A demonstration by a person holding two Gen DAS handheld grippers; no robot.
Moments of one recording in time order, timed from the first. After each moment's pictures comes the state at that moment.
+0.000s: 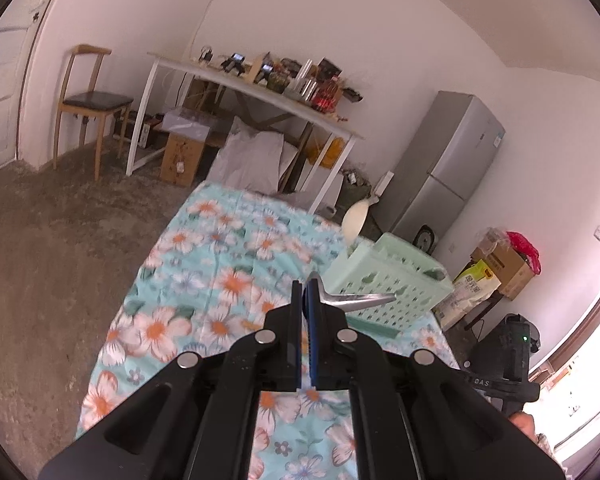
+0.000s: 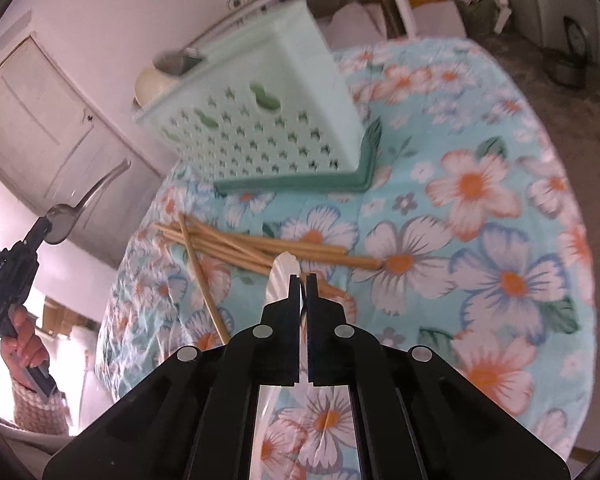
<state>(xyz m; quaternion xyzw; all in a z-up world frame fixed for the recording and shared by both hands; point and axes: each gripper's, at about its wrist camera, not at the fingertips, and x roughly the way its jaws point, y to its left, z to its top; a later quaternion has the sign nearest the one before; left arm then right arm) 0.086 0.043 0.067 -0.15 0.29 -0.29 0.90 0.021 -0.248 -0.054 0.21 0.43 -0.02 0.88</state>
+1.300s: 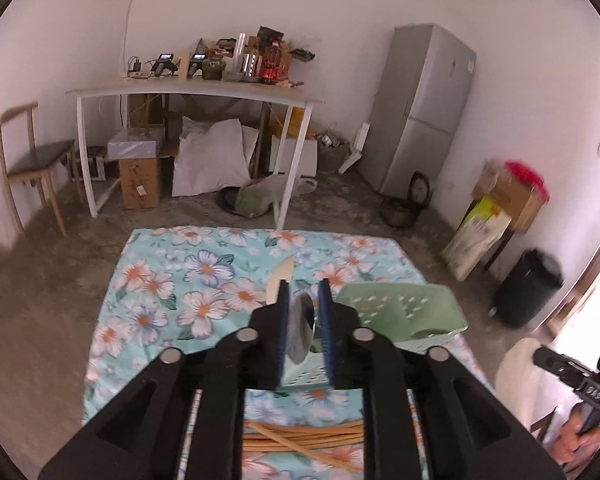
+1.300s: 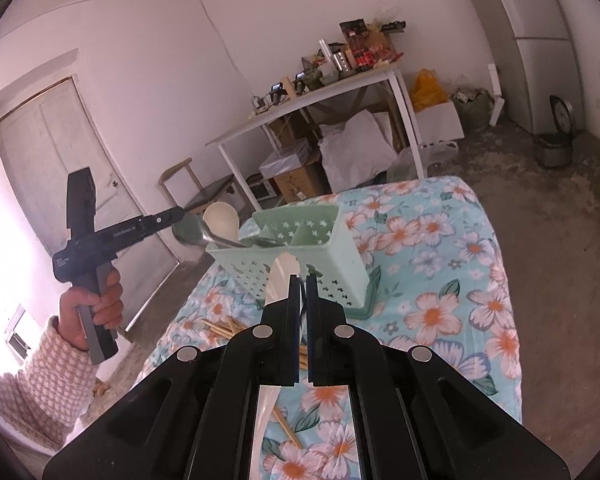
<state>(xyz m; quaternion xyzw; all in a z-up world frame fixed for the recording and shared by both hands) 0.187 -0.108 0.101 -0.01 0.31 -0.34 0.89 -0.016 -0.251 0.051 0.18 0.27 -0.03 0.95</state>
